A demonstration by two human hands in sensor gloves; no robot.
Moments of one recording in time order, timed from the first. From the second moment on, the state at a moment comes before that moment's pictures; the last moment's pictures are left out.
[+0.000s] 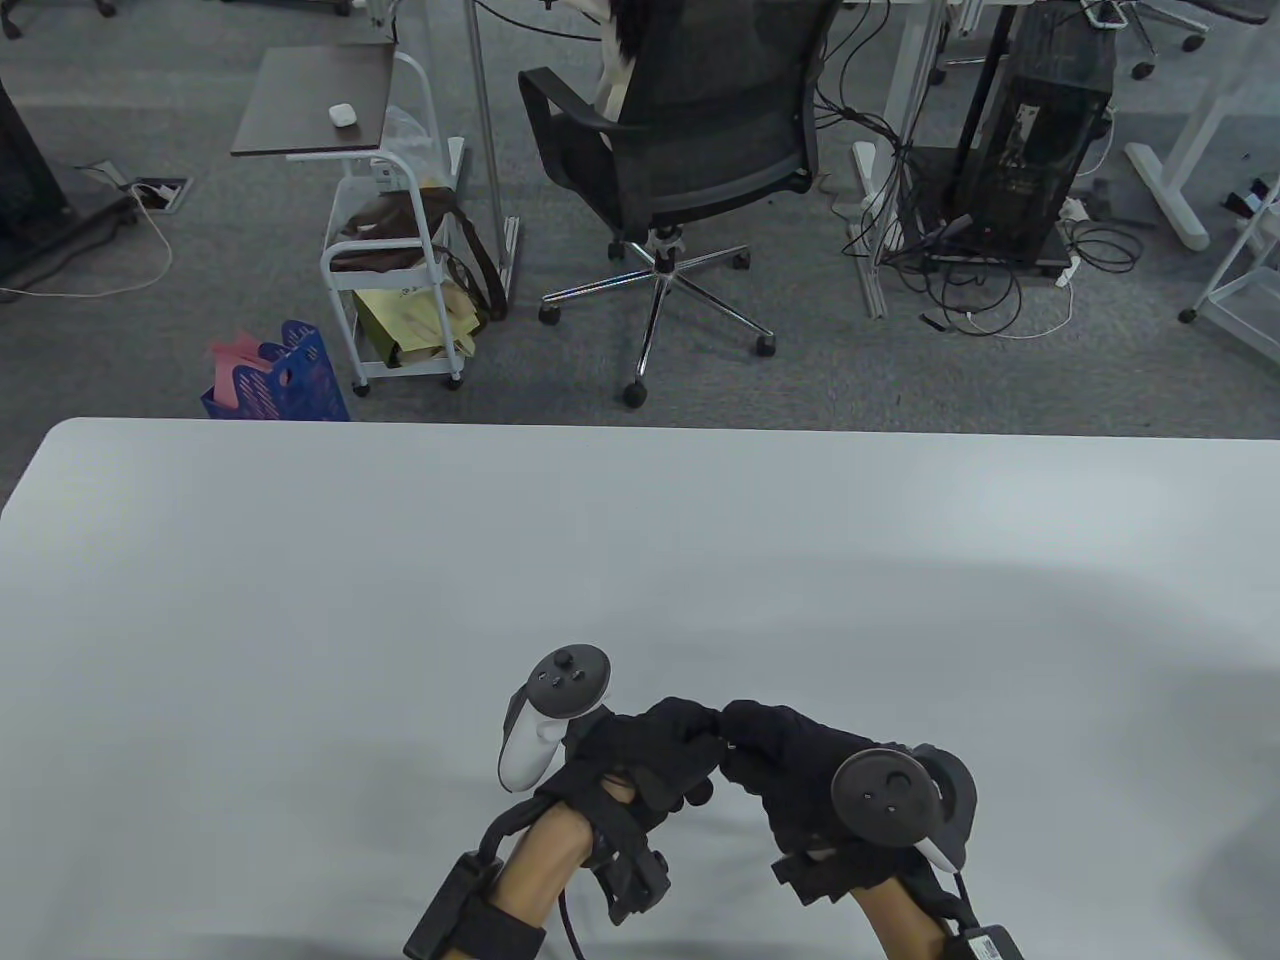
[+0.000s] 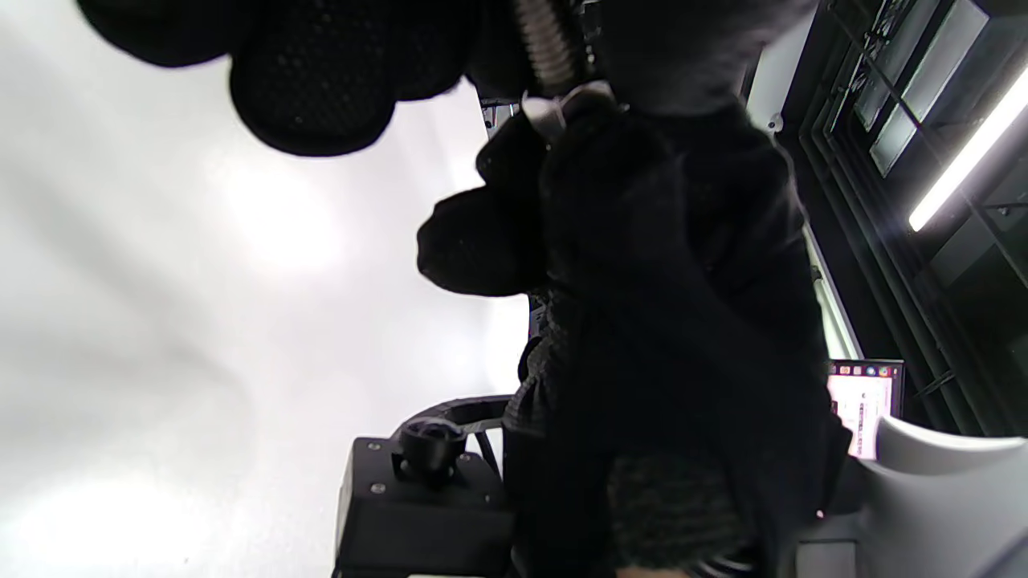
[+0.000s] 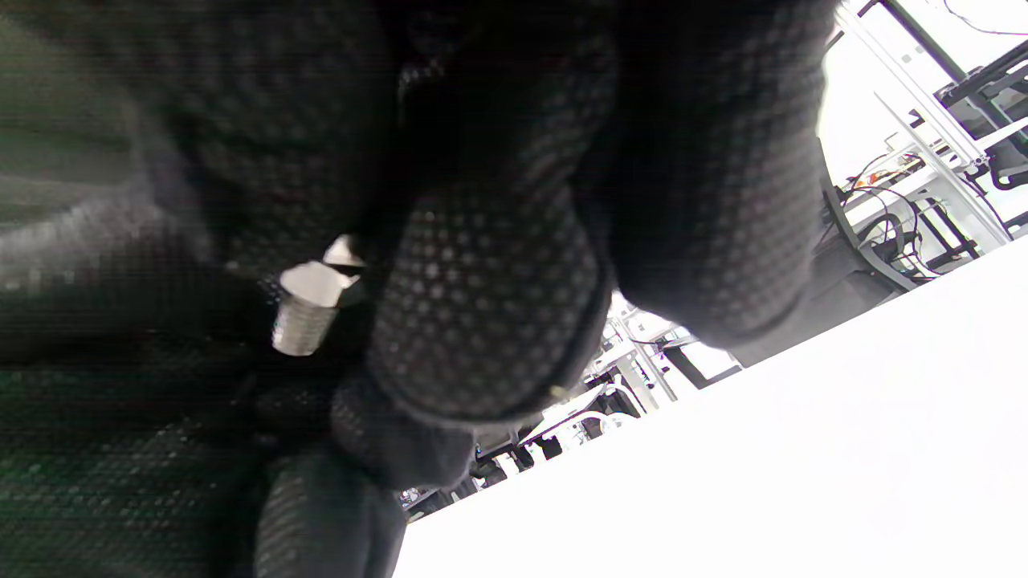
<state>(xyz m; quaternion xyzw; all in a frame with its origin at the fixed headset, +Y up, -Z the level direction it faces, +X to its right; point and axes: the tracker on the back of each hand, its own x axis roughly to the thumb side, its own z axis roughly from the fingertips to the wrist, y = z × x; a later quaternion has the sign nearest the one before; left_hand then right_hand) -0.064 -0.720 -0.333 -0.28 -0.19 0.61 0.72 0.149 -0.673 -0.288 0.21 -0.19 0.91 0.31</state>
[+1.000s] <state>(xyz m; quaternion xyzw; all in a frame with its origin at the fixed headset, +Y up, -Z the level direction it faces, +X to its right) -0.066 -0.701 -0.330 -0.20 -0.17 0.56 0.78 0.155 -0.676 -0.291 0.18 -0.18 0.90 0.35</state>
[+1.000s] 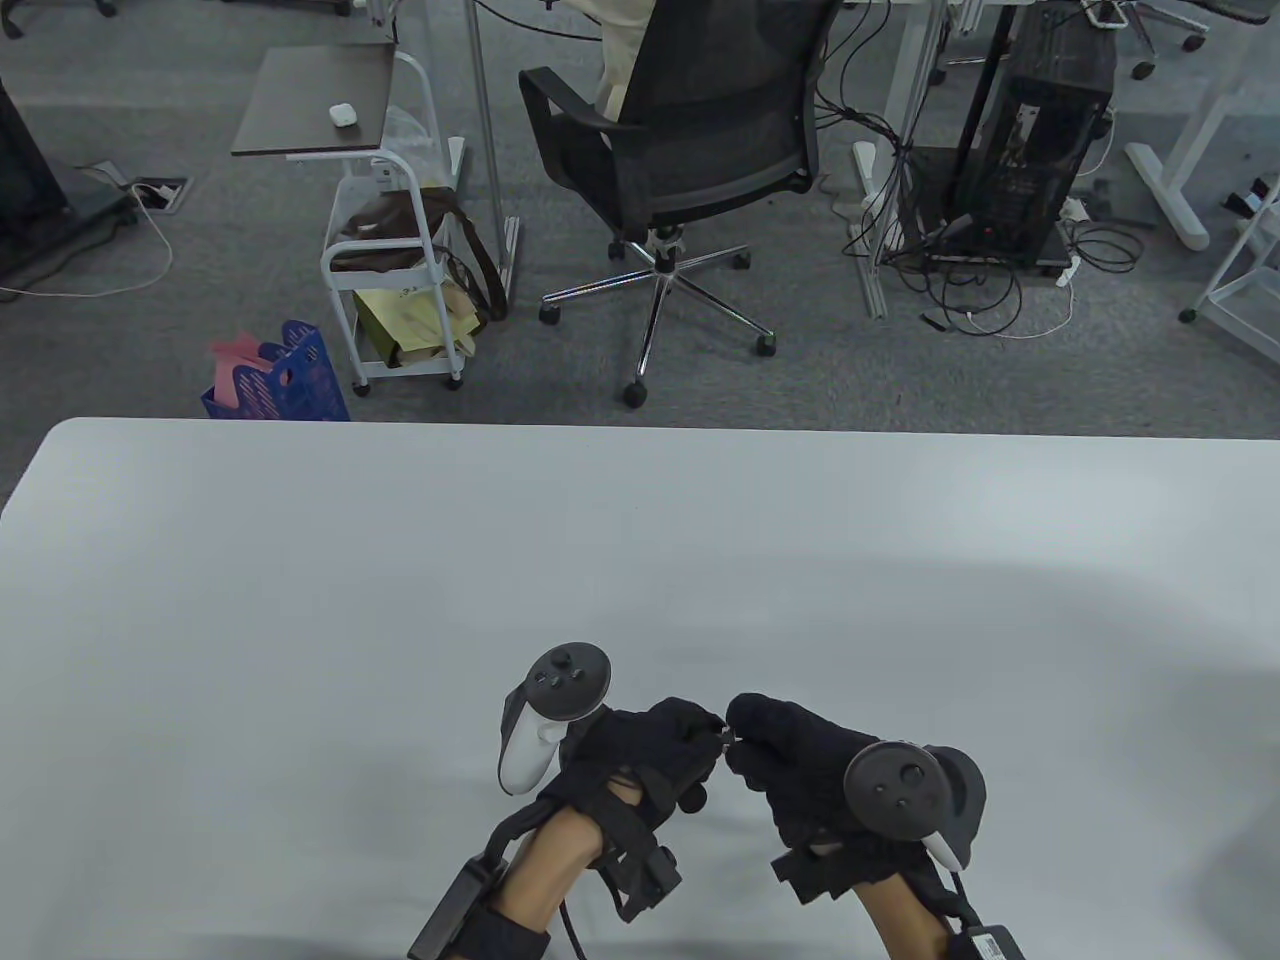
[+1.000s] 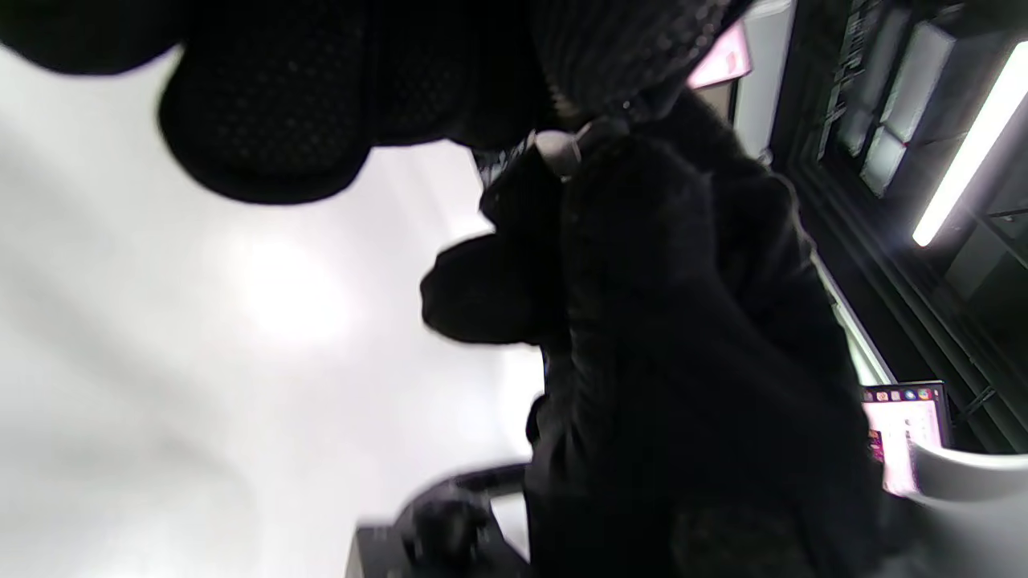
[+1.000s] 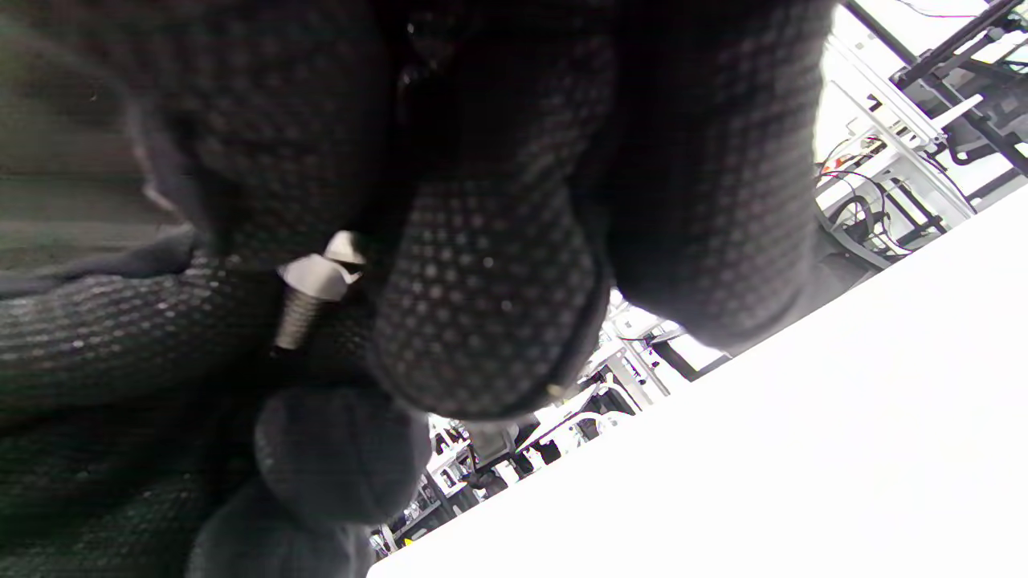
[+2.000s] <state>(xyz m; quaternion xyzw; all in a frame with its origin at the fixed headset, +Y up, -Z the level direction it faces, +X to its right) -0.167 -0.740 -0.373 -0.17 0.13 -0.04 0.98 0.158 -0.685 -0.297 0.18 -0.15 0.92 0.32</state>
